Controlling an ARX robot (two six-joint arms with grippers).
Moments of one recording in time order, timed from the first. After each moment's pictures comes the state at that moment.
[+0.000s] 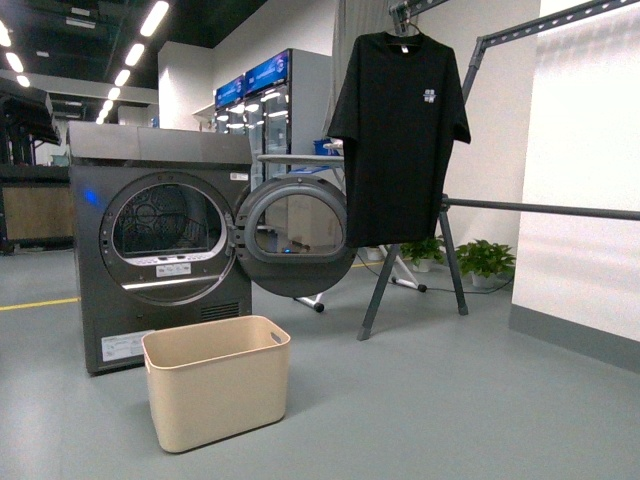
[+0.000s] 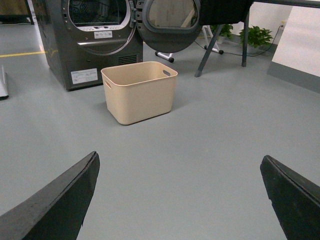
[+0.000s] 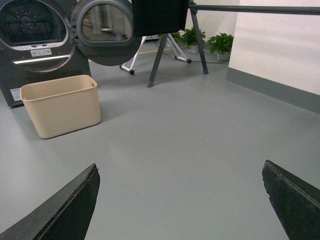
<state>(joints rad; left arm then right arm) 0.00 0.00 0.02 0.00 0.00 0.00 0.00 0.00 0.01 0.00 0.00 -0.01</state>
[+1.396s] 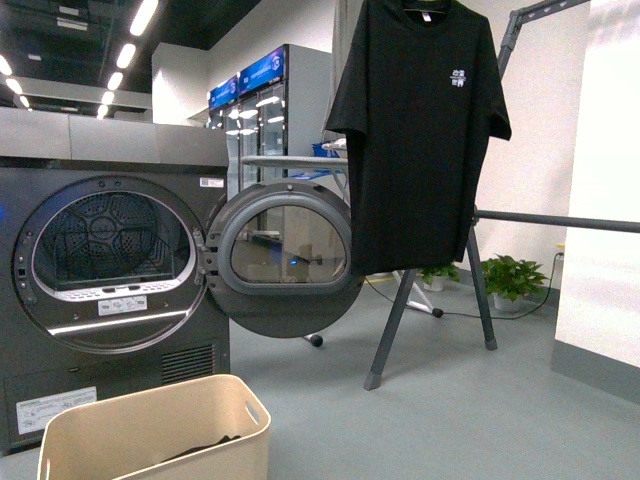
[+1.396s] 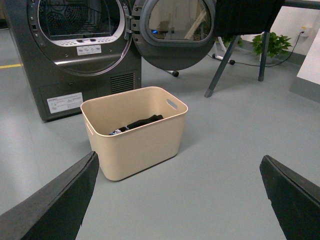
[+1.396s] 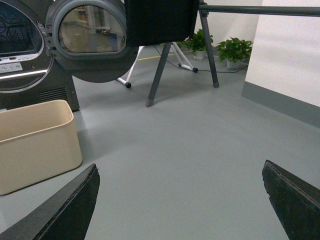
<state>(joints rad) 0.00 0.00 0.02 0.00 0.00 0.00 0.00 0.00 0.01 0.00 0.00 -0.01</state>
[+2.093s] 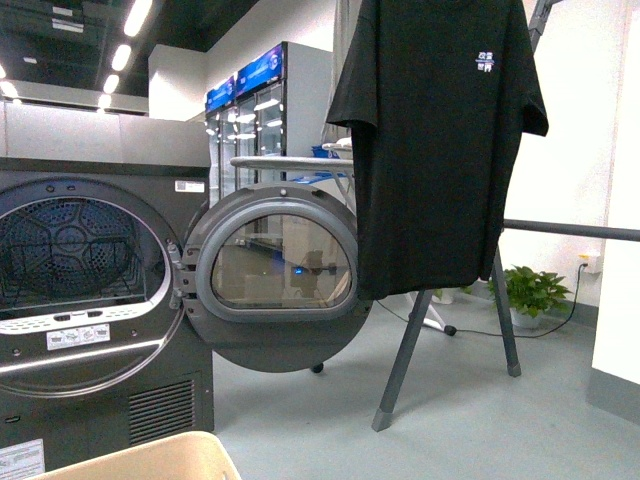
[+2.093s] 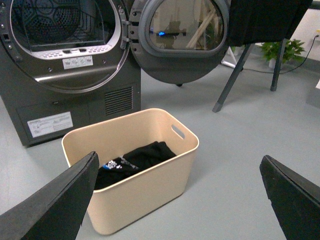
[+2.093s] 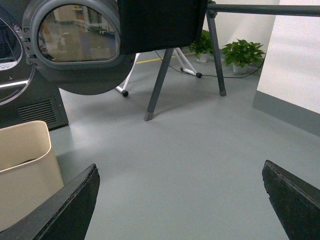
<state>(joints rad) 0.00 0.00 0.02 0.00 0.00 0.00 0.00 0.00 0.01 0.00 0.00 -0.01</state>
